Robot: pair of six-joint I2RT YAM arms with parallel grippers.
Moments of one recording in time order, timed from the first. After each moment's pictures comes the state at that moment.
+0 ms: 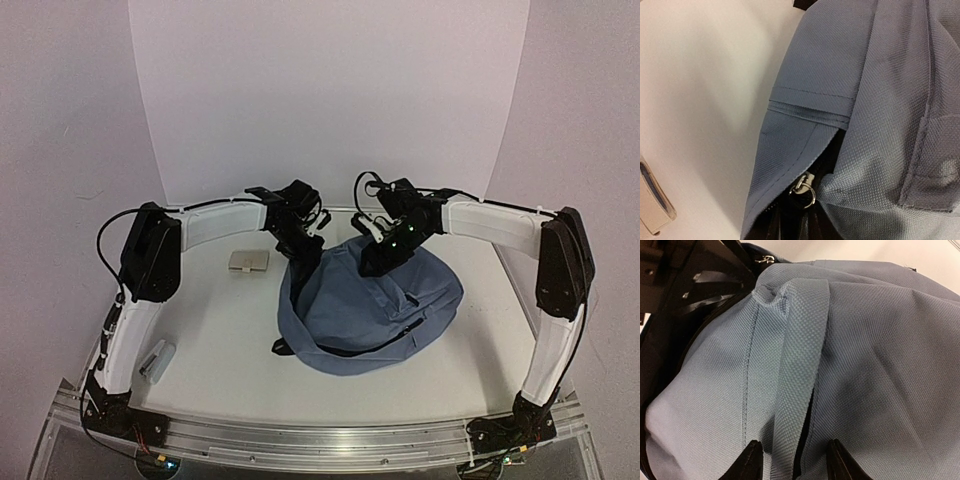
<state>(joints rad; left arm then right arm) -0.73 2.33 2.05 -0.75 0.10 -0.17 0.61 1.92 1.57 -0.74 -0.17 -0.04</state>
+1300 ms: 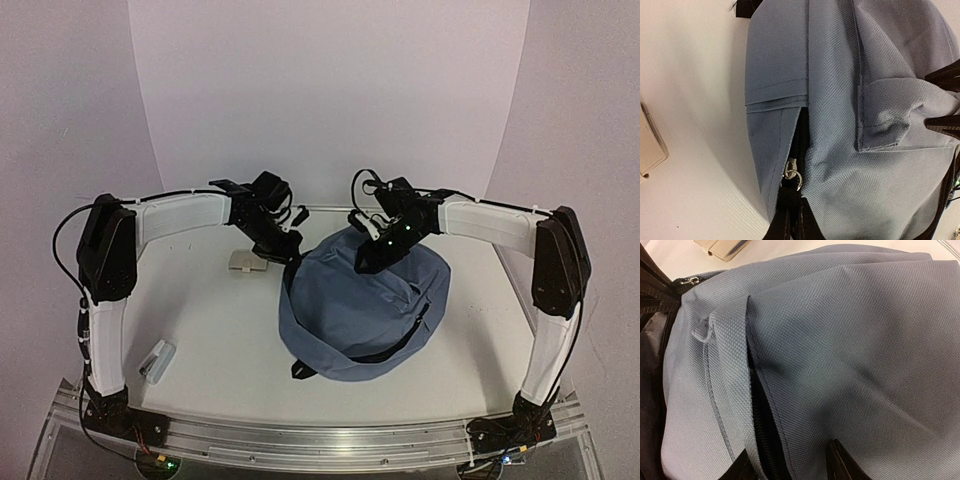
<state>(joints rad) -0.68 2.06 1.75 -0.72 0.26 -0.23 0.61 1.94 1.58 -0.70 -0.17 -0.03</state>
